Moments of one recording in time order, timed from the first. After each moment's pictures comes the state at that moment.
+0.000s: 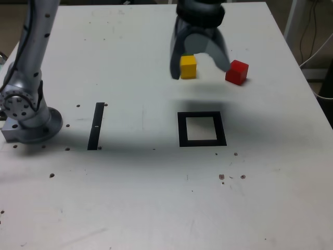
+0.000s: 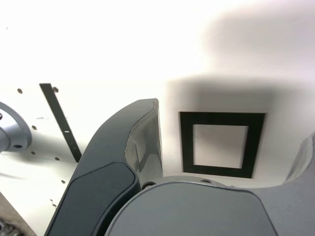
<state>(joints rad) 0.16 2.07 -1.77 1.47 0.08 0.20</state>
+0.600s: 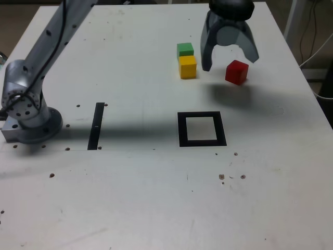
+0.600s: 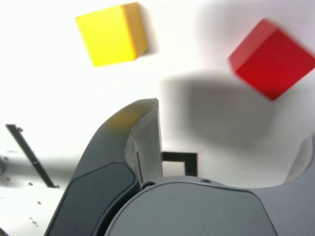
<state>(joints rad) 0.25 2.33 -2.20 1.60 0.08 0.32</state>
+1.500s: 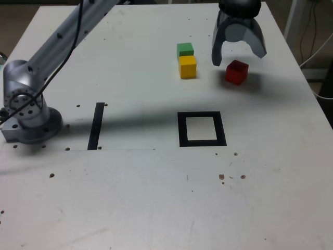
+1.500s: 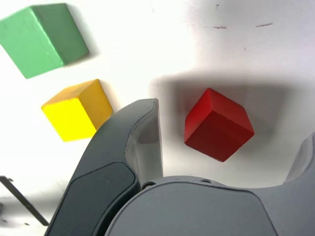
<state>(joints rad) 0.33 2.46 -2.41 1.62 0.10 0.50</state>
